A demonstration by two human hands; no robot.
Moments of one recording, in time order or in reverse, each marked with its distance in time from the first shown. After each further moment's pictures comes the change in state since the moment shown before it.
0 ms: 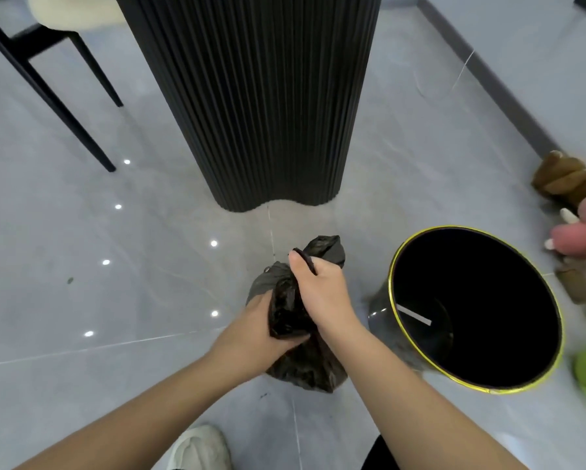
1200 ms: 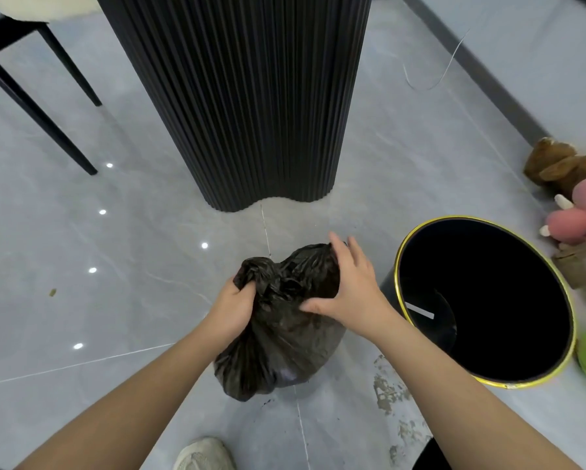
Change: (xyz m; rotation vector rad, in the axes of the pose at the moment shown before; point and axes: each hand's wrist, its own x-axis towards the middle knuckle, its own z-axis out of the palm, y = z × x) left_hand 0.050 -0.028 -0.016 -0.467 0.227 -0.278; right_hand 0.017 0.033 -0.041 -0.606 -0.185 -0.035
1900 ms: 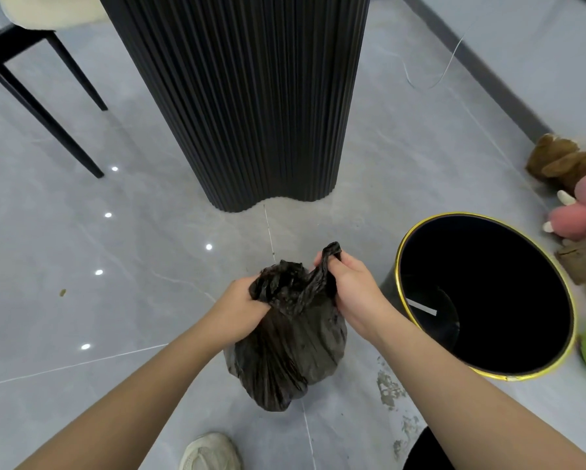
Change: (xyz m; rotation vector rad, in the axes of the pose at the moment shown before) left_hand -0.012 0.005 -0.014 0.340 -0.268 0.182; right_hand 0.001 -0.019 0.009 1.086 -0.041 0.181
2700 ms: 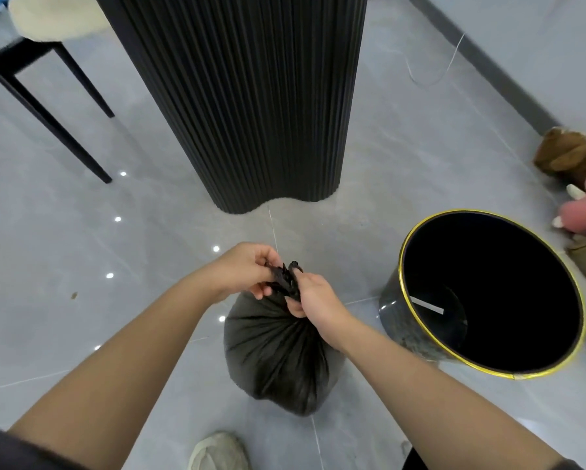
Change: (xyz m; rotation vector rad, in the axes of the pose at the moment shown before) left_hand 0.035 0.037 -0.033 0.040 -0.159 -0.194; right_hand 0.007 0.025 0.043 -0.150 -0.058 0.076
